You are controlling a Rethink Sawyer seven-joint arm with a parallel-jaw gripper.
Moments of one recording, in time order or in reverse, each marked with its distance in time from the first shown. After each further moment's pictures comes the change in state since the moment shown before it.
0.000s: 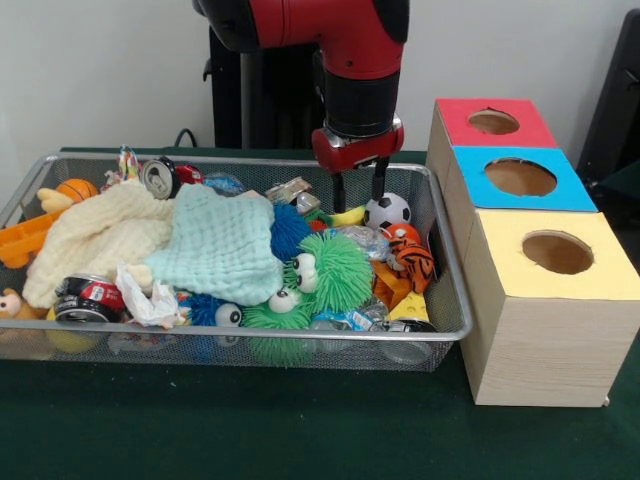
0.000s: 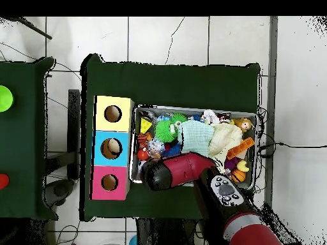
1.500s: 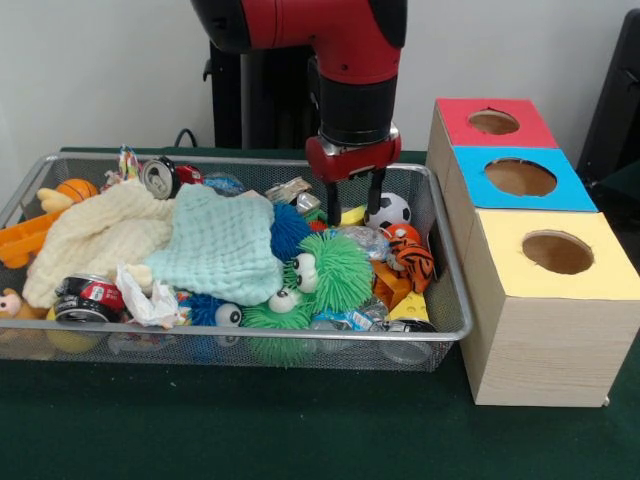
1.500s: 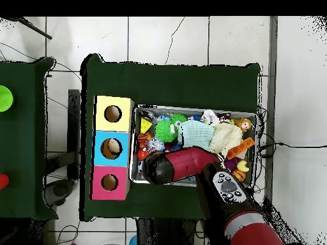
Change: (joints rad) arm 0.000 0.000 0.000 -0.058 0.000 0.001 0.000
